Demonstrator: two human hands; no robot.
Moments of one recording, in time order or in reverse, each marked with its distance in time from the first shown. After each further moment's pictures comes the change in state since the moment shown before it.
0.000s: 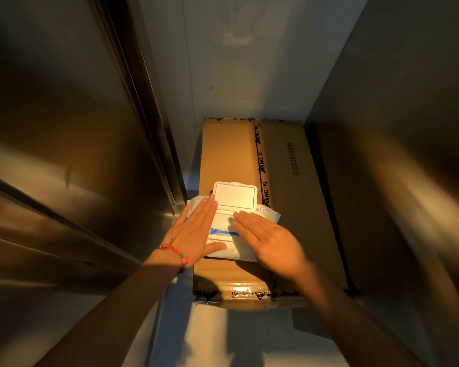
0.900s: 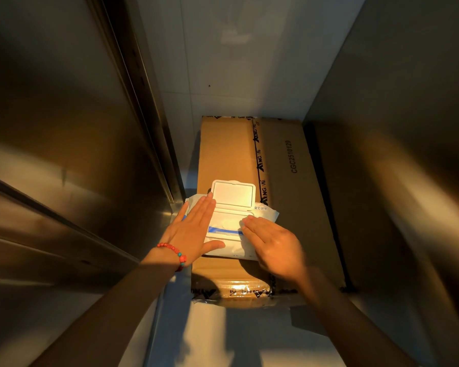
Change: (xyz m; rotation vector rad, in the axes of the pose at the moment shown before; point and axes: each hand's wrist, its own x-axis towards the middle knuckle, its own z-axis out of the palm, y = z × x) left_hand 0.000 0.001 0.001 -0.053 0.007 -0.011; right_hand -0.018 0.002 0.007 -0.021 -0.002 0.057
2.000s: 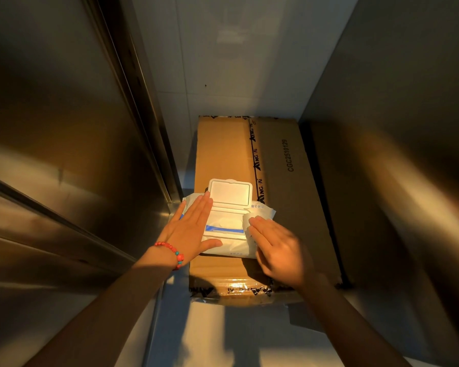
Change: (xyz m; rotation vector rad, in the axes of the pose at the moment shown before) left_hand 0.001 -0.002 0.004 0.040 0.039 0.003; right_hand -0.018 0.000 -0.004 0.045 0.051 0.079
